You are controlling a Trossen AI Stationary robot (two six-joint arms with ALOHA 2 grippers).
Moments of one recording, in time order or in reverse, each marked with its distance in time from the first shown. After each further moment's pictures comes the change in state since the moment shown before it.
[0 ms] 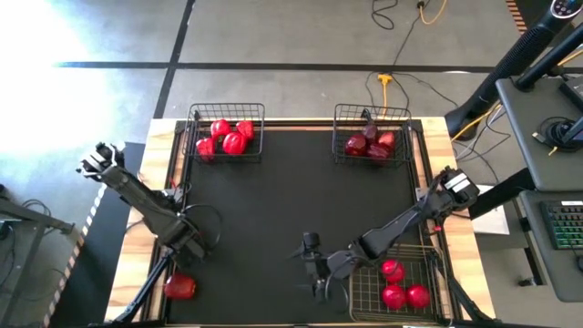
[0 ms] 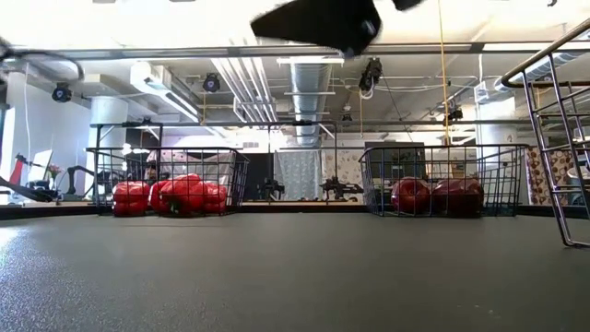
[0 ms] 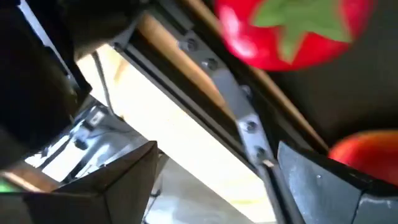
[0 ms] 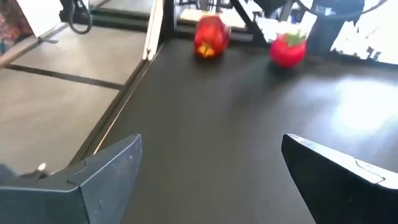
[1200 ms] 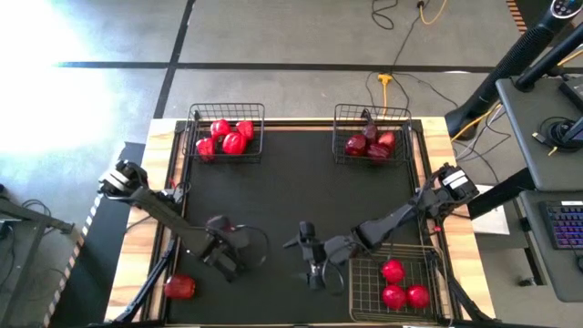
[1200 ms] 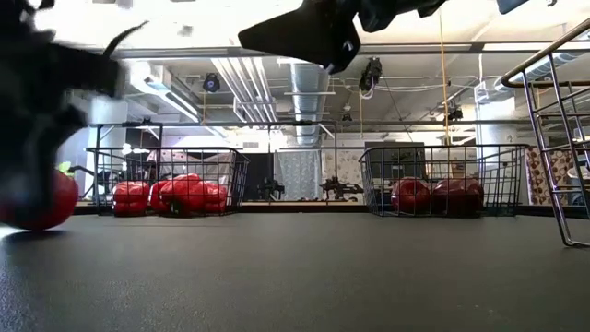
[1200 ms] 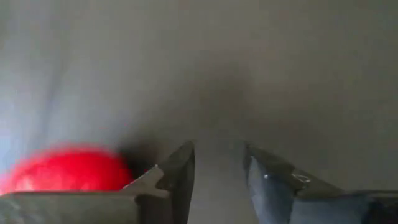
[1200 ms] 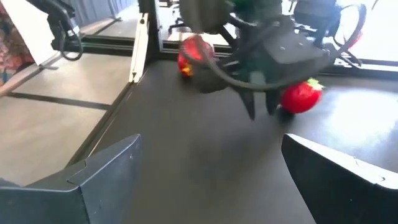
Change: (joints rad) left arm 0.082 0.322 0.093 0.635 -0.619 0.430; right arm -0.078 0.000 -0.057 0.153 -0.054 -0.008
